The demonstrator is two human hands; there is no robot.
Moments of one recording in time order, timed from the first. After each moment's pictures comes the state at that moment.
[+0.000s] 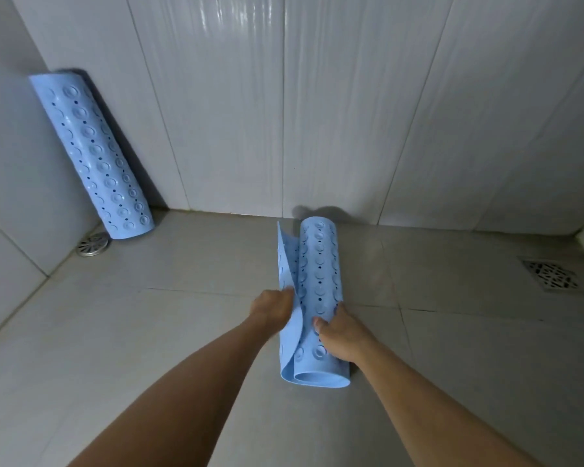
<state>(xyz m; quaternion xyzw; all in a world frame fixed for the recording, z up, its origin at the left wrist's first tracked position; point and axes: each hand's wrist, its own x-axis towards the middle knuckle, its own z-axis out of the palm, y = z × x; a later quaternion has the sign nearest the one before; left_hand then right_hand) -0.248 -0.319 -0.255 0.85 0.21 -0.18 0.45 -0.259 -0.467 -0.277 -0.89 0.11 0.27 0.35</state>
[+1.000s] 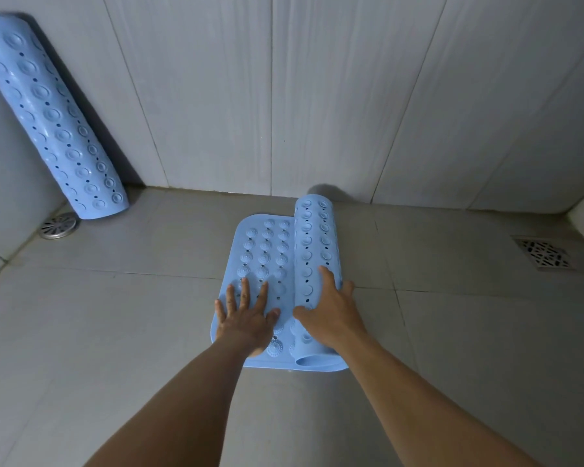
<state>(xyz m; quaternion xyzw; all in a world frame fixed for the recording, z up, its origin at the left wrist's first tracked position) -0.253 -0.290 -0.362 0.97 0.05 -0.23 0.10 -0.255 -0.453 -0.298 -0.93 0.08 0.14 0.32</state>
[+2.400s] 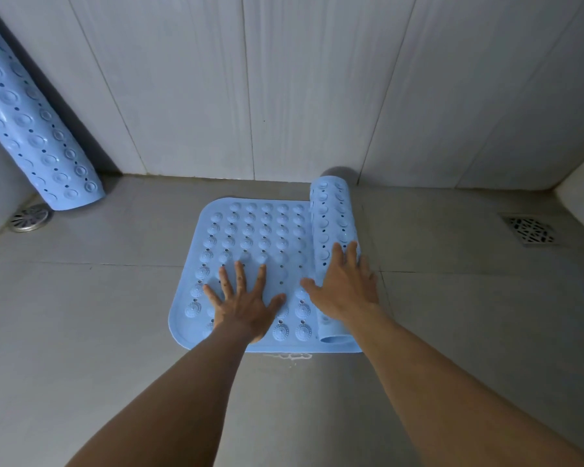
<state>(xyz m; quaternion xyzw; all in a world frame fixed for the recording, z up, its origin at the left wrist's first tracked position) -0.249 -0.318 -0.369 0.98 0.05 -0.18 0.08 -0.235 -0.495 -0.300 -0.98 0.06 0.13 0.14</state>
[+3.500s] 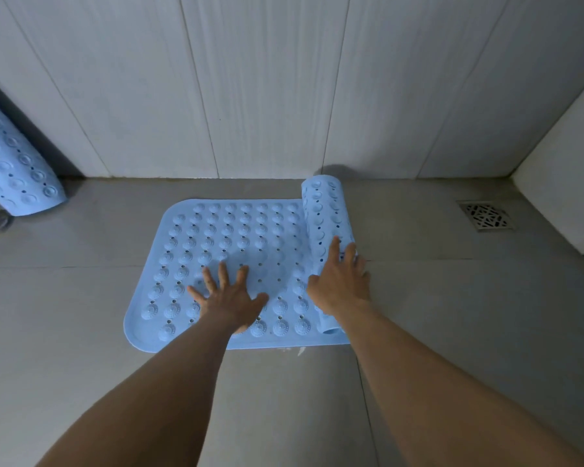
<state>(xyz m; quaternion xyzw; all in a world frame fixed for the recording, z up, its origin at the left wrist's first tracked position) -0.245 -0.375 -0.355 0.98 0.06 -0.20 0.07 -0.242 -0.571 -0.307 -0.98 0.11 0.10 0.14</state>
